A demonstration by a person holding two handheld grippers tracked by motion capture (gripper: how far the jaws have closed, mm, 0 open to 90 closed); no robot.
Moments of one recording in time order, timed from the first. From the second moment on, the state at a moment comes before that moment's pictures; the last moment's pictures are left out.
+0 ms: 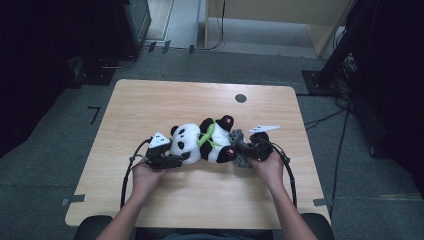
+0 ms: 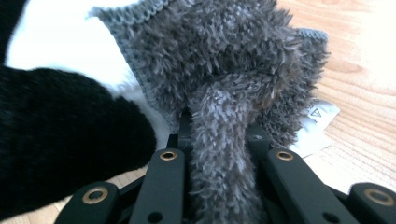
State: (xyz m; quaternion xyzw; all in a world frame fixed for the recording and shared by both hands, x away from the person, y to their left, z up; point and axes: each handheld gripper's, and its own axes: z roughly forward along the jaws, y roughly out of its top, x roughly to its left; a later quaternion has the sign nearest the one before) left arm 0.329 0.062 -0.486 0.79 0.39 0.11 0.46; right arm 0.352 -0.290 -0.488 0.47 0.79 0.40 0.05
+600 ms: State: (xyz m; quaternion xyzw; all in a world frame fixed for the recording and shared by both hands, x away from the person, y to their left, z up) left arm 0.331 0.062 -0.484 0.80 0.39 0.11 0.45; right arm 0.349 -0.307 -0.455 0.46 0.77 0.43 0.10
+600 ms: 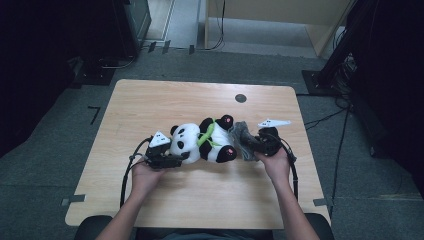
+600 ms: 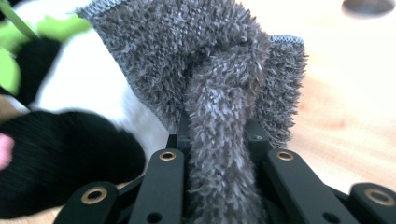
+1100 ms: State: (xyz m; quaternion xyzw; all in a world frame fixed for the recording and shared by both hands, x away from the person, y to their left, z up) left arm 0.331 0.062 -0.484 0.79 0.39 0.11 0.45; right arm 0.351 -0.273 -0.437 0.42 0.77 0.46 0.10
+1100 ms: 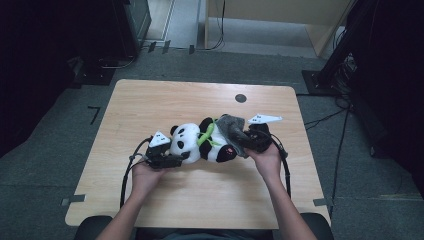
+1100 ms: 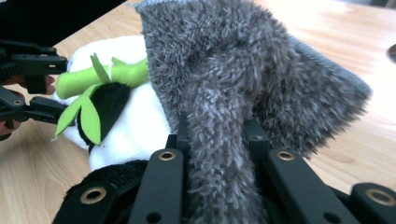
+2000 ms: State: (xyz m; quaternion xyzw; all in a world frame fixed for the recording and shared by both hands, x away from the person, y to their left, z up) left arm 0.333 0.064 -0.484 0.79 0.39 0.10 0.46; right arm 0.359 -0.289 -0.489 0.48 0.79 0.38 0.06
